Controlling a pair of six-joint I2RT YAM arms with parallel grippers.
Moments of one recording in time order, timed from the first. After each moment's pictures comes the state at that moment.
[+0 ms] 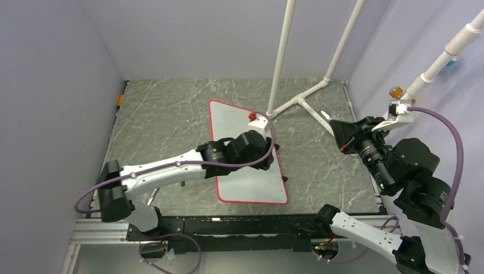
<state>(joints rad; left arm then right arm) -1.18 1.46 1.33 -0.47 -0.32 -0.66 0.81 0.70 1.51 -0.88 0.54 0.42</state>
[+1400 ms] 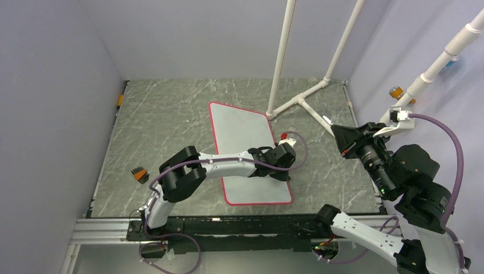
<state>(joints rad) -1.18 2.06 1.51 -0.28 -0.08 -0.70 0.81 0.63 1.45 -0.89 0.55 0.43</state>
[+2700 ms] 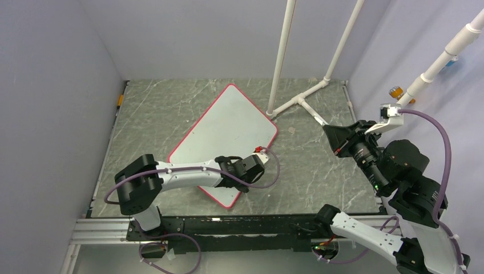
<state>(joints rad) -1.17 1.67 1.08 -0.49 -0.26 -0.37 0.81 0.66 1.44 -0.88 0.50 0.47</state>
